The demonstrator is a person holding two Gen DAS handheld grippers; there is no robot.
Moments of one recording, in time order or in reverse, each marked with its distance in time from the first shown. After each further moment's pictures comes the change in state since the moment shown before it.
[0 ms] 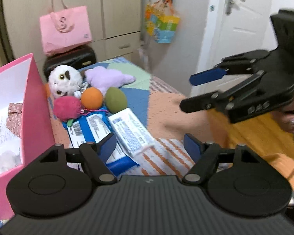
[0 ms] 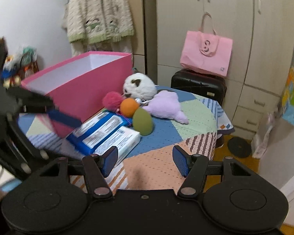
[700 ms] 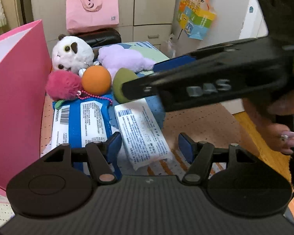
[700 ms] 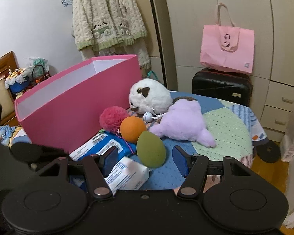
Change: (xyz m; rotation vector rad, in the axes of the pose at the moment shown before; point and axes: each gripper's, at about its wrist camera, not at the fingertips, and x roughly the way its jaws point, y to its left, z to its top) left arm 0.062 -0.001 -0.003 -0.179 0.030 0.114; right arm 0.094 -0.019 0.032 0.031 -0.012 0.162
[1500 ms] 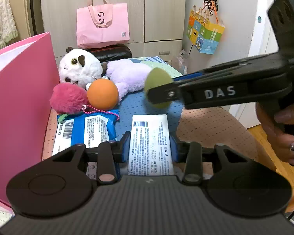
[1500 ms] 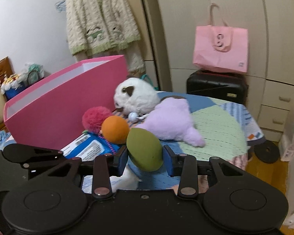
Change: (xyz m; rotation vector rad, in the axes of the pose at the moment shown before) left arm 0.009 -0.002 0.001 -0.012 -0.107 0.069; right arm 0.003 -0.024 -0.013 0.034 -0.050 -0.028
